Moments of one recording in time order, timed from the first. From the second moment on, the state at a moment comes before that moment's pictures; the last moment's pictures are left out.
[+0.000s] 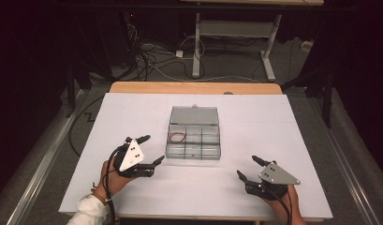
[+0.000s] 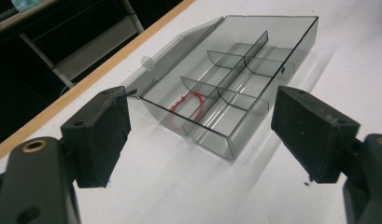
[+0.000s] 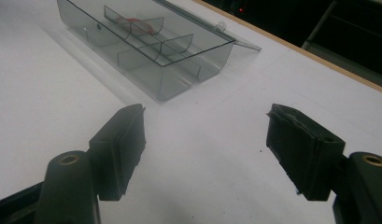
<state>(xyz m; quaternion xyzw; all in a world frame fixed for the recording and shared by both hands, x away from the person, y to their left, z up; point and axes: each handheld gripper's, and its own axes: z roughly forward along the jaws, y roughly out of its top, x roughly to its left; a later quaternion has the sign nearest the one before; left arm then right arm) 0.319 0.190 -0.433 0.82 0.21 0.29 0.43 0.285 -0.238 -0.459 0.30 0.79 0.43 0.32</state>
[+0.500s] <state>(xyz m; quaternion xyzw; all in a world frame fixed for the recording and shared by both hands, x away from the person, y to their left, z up) 0.303 0.202 -0.451 0.83 0.22 0.30 0.41 0.285 -0.239 -0.459 0.30 0.79 0.43 0.32</state>
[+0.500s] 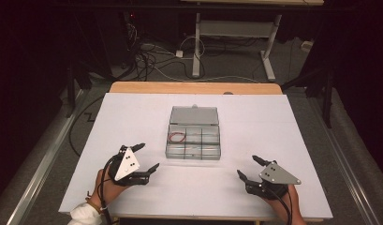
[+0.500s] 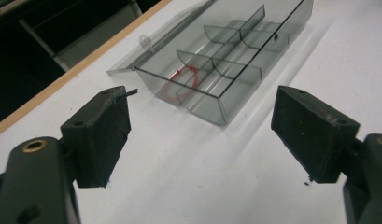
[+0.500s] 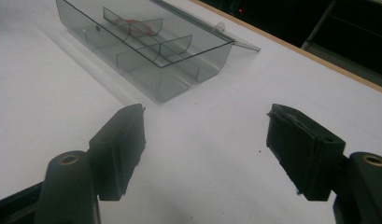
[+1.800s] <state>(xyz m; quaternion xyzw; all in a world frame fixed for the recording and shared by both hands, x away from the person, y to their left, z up) 0.293 0.242 -0.482 0.87 0.28 0.22 0.35 0.300 -0.240 -0.461 0.28 0.81 0.44 0.29</state>
